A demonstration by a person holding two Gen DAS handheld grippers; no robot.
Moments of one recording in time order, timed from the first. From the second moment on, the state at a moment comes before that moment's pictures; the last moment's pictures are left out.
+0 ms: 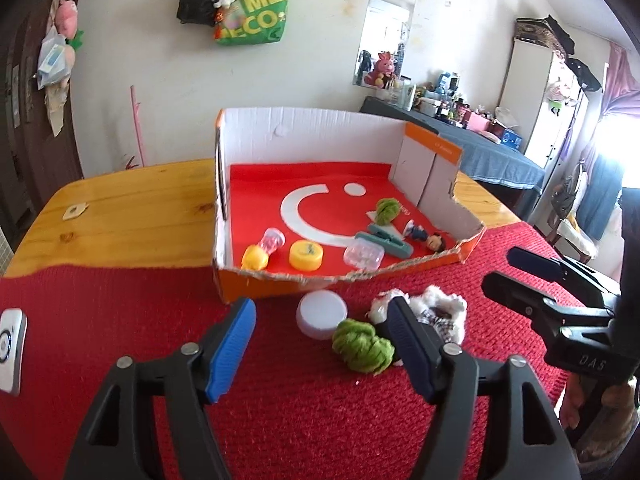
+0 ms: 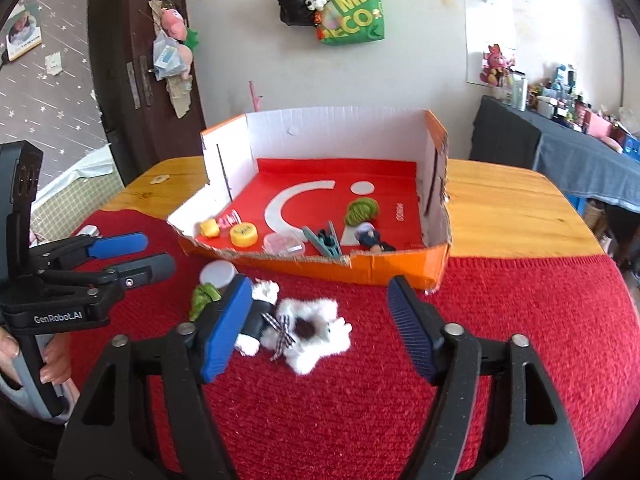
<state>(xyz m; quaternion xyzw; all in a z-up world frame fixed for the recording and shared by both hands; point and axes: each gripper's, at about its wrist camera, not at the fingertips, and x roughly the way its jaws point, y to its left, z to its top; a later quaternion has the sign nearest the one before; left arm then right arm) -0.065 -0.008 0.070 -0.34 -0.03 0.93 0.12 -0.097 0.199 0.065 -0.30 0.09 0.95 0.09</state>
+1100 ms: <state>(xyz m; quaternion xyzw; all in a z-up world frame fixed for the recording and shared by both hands) -0.083 0.006 0.023 -0.43 -0.04 0.89 0.14 -0.109 0.206 0.033 -0.39 0.07 0.92 0.04</state>
